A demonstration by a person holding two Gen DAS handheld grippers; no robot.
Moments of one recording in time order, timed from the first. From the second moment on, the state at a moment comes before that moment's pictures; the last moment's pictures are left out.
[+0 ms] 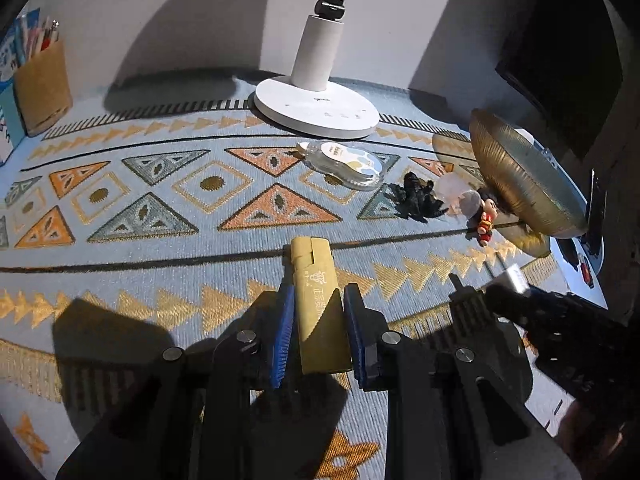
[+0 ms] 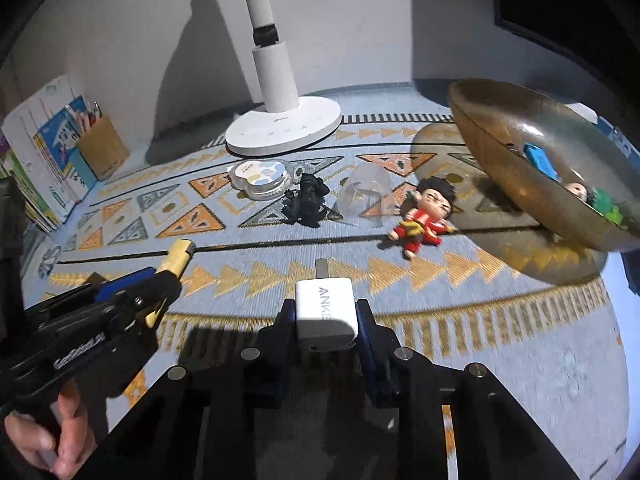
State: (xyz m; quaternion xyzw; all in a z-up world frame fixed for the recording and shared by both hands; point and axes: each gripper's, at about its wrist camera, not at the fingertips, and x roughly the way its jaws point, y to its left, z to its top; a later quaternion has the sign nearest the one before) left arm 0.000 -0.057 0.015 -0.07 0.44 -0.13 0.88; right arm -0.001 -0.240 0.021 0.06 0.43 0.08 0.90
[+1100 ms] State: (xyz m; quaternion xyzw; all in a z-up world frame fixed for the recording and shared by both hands) left arm -0.025 -0.141 0.101 0.04 0.36 -0.18 0.92; right arm -0.033 -0.318 0.072 0.14 0.36 0.07 0.92
